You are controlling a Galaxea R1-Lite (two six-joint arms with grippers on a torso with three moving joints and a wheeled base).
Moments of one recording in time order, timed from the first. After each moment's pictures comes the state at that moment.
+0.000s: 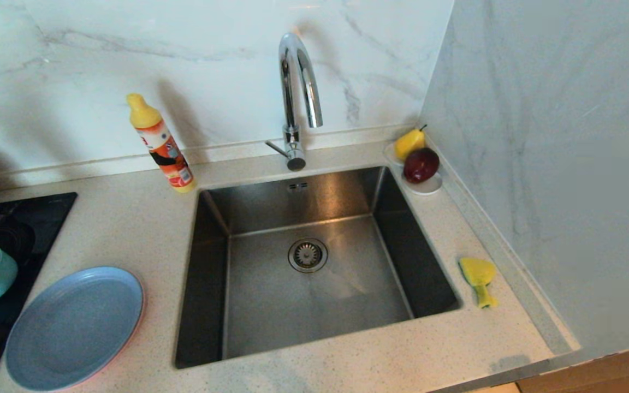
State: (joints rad) left arm 1.04 2.17 -1.69 0.64 -0.35 -0.37; right arm 0.00 0.00 0.00 0.01 0.02 -0.06
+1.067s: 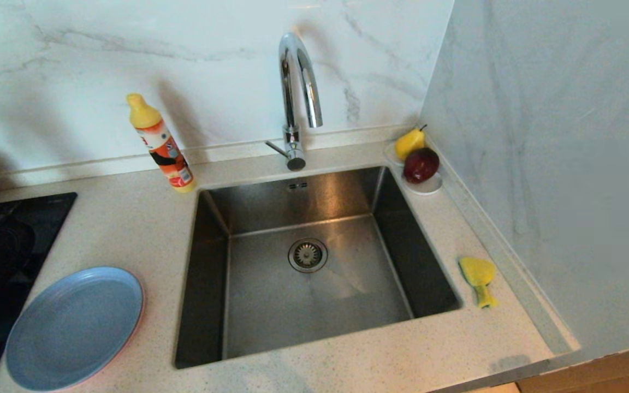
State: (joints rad) left arm 1.04 2.12 -1.69 0.66 -0.48 -0.36; right arm 0.00 0.00 0.00 0.01 0.02 -0.06
